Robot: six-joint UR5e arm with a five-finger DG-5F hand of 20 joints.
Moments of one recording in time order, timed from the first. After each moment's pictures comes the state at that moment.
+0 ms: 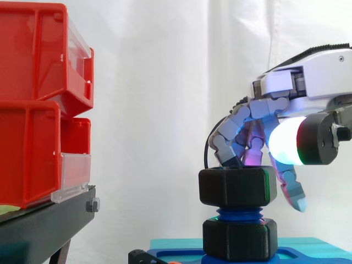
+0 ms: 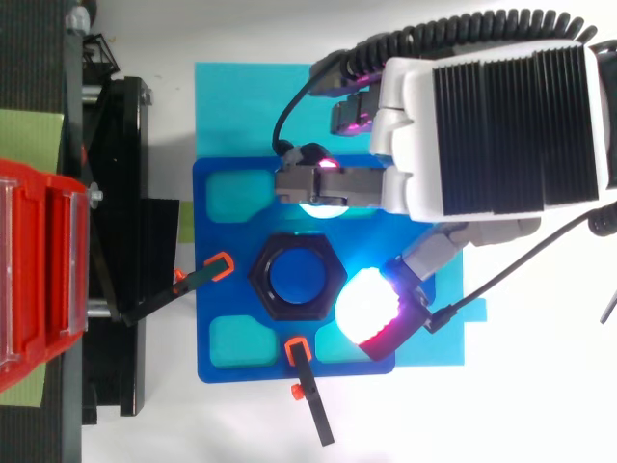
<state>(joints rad) 0.06 -2.21 -1.09 -3.11 -1.74 -1.63</state>
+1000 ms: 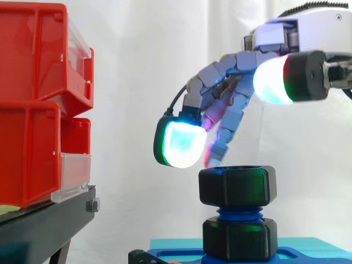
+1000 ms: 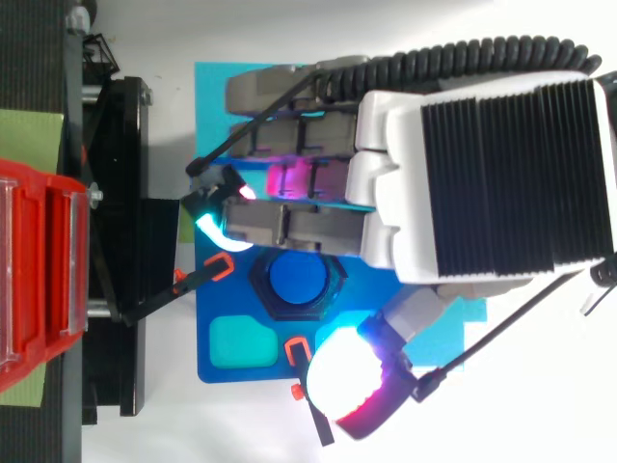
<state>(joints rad) 0.09 -2.21 -1.05 -3.05 -1.74 -1.61</state>
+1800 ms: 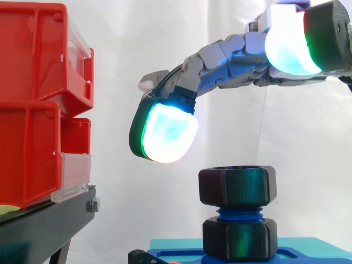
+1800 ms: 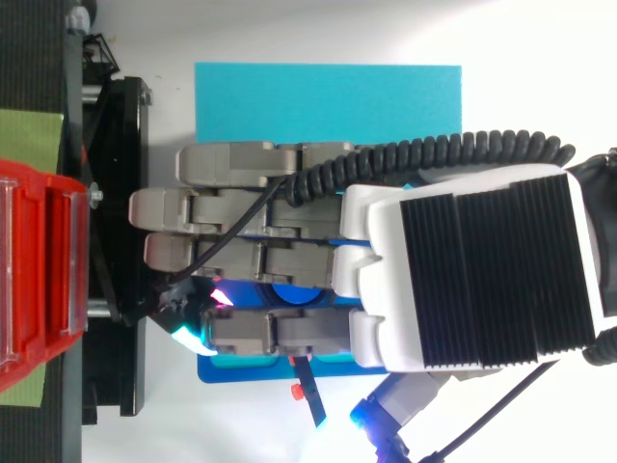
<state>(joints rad) 0.14 -2.21 -1.07 -3.04 -1.71 -1.55</state>
